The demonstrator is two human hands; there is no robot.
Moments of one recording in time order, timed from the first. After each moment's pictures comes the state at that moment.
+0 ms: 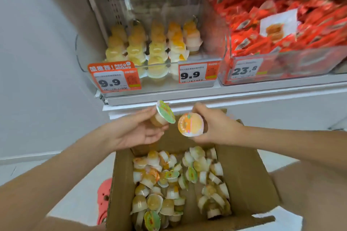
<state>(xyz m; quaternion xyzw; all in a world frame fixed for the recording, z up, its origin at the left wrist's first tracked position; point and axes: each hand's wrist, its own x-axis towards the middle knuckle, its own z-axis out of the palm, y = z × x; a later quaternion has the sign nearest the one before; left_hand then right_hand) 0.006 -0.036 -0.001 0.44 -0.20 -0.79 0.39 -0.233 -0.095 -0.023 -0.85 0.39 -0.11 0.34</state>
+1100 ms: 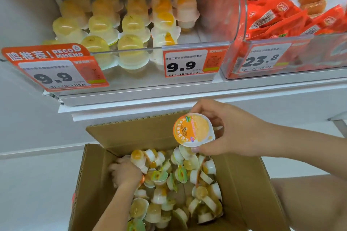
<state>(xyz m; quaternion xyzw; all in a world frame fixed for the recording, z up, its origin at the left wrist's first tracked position) -0.010 -0.037 -0.274 0.90 -0.30 -0.30 -0.10 -0.252 -0.122 -0.009 -0.76 0.39 -0.09 0.51</state>
